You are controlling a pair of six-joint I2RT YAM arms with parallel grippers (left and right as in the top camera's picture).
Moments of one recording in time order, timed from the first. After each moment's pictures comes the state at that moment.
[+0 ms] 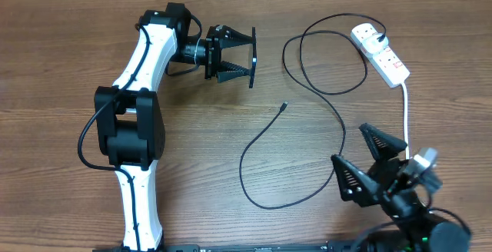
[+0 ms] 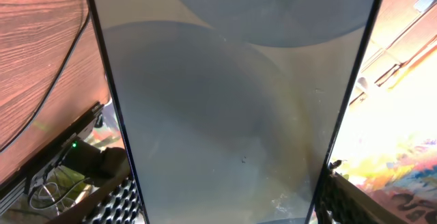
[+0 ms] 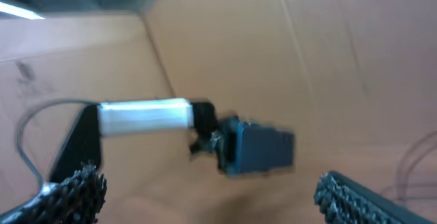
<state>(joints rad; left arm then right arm) -0.13 2.33 1.99 -1.28 1.52 -0.50 0.03 0.11 0.39 -0.03 -0.61 0.56</state>
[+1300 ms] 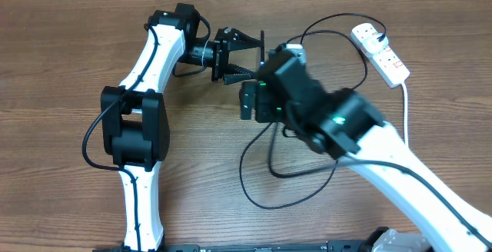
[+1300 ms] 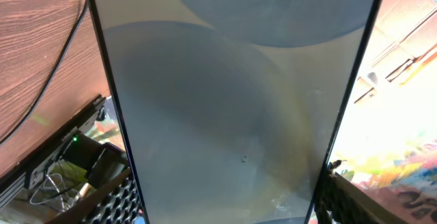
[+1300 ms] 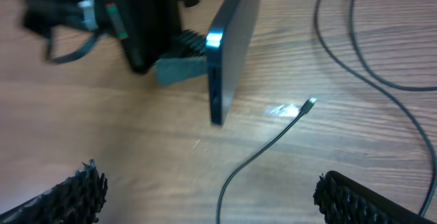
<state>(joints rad) -0.17 2.33 1.99 -1.28 1.52 -0.51 0.77 1.50 1.58 -1.02 0.21 0.69</state>
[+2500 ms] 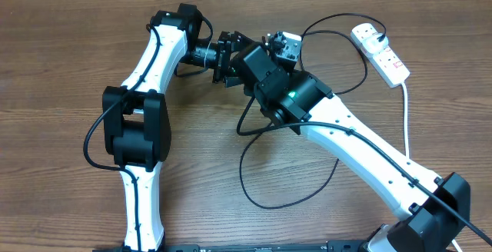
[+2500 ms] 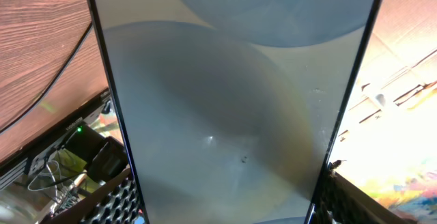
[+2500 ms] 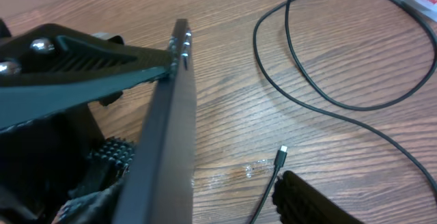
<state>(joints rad) -0.18 2.33 1.99 -1.28 1.46 -0.60 0.74 1.71 1.58 -0.88 0.47 0.89</state>
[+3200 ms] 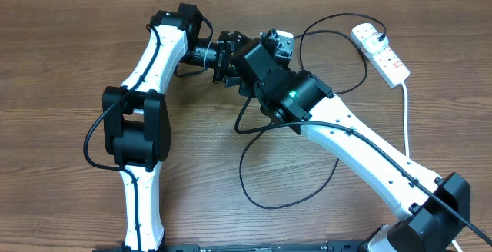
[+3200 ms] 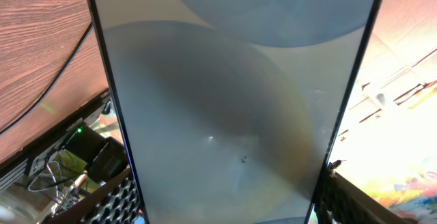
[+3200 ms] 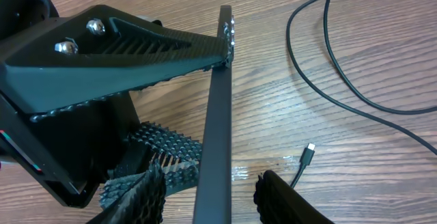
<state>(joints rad) -0.18 2.33 1.99 -1.28 1.46 -0.60 0.74 1.71 1.58 -0.83 0.38 0.82</state>
